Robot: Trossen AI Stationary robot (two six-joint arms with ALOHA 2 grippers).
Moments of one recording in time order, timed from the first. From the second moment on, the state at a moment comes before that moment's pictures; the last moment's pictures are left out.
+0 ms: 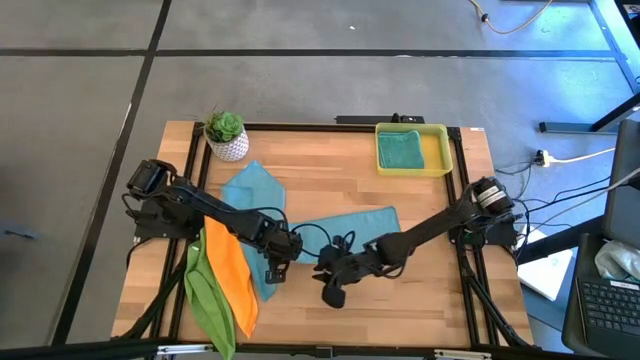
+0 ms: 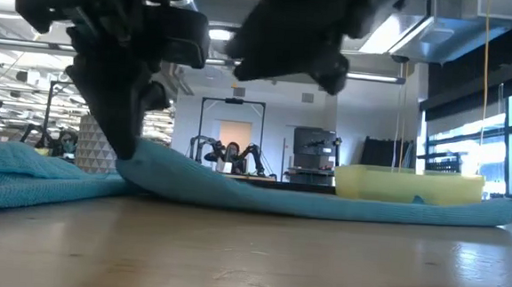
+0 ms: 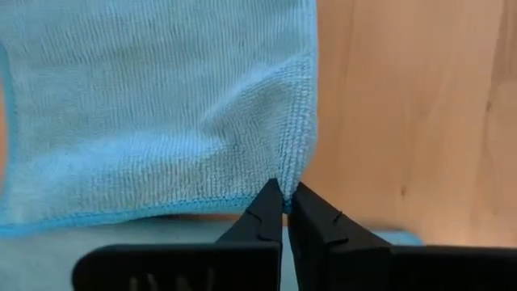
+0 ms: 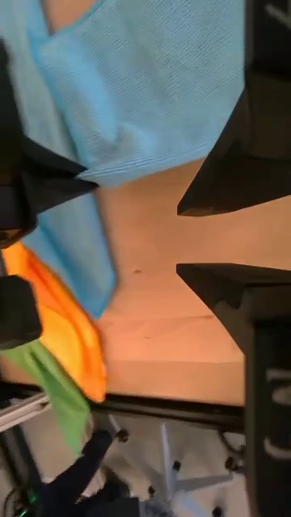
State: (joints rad) left arm -0.31 1.68 1.03 -0.58 0.03 -0.45; right arm 0.43 1.90 1.26 -0.06 0.25 0.62
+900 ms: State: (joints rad) left arm -0.16 1.65 1.03 -0.45 0.54 -0.64; right arm 0.41 1.95 1.26 0.09 0.33 0.49
